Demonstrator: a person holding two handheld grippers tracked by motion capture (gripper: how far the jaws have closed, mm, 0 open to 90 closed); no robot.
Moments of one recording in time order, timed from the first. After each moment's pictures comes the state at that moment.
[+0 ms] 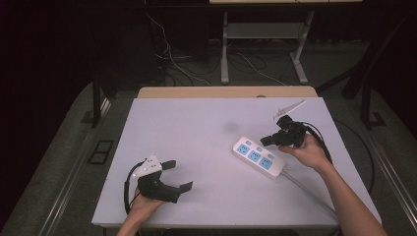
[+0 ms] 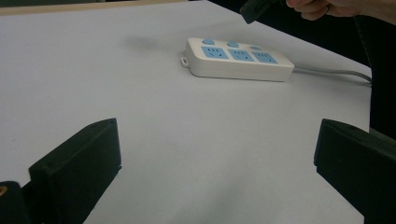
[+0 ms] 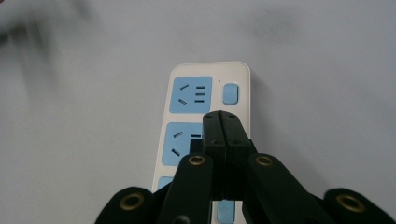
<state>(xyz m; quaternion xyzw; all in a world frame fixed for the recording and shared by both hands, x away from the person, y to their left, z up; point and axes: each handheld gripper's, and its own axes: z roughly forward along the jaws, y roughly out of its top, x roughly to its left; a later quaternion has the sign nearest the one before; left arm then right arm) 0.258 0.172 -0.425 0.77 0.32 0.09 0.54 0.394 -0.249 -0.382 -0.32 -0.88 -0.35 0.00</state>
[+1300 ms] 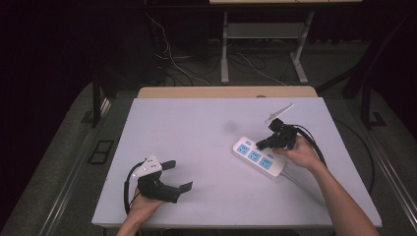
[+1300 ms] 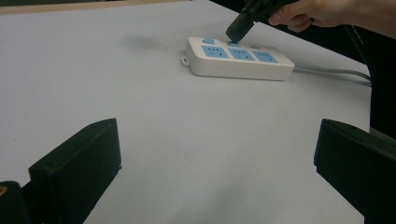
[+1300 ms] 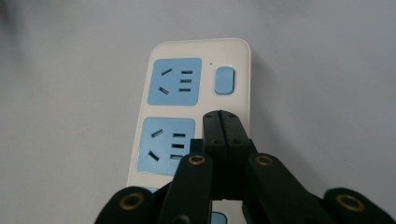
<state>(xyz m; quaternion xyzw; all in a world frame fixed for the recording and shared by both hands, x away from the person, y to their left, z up) 0.258 0.173 -0.425 0.77 0.32 0.09 0.54 0.409 -0.236 -0.409 -0.32 -0.89 -0.32 0.02</state>
